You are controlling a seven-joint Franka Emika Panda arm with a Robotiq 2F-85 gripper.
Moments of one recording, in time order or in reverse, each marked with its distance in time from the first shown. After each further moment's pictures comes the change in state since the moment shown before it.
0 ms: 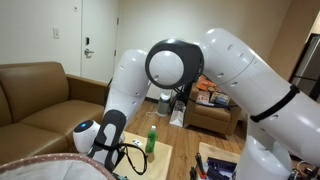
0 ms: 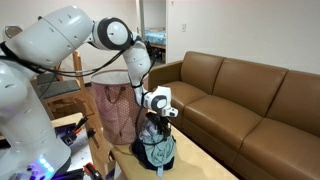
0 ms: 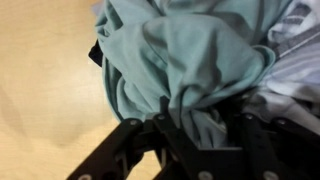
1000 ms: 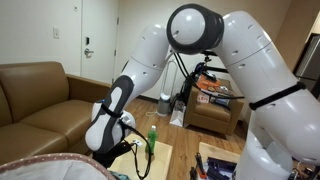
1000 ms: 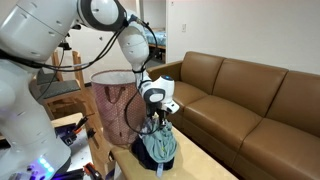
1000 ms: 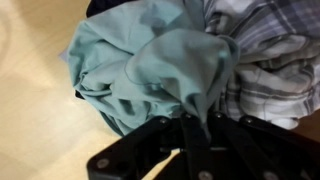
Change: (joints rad) arm -0.189 -0.255 0.158 -0.234 0.310 0.070 -0.002
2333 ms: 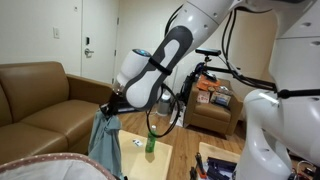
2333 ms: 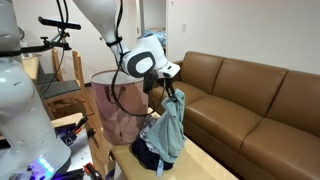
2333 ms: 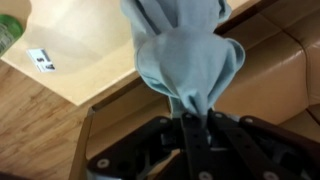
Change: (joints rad) arm 0.303 -0.583 -0.425 -0.408 -0.266 0.300 0.243
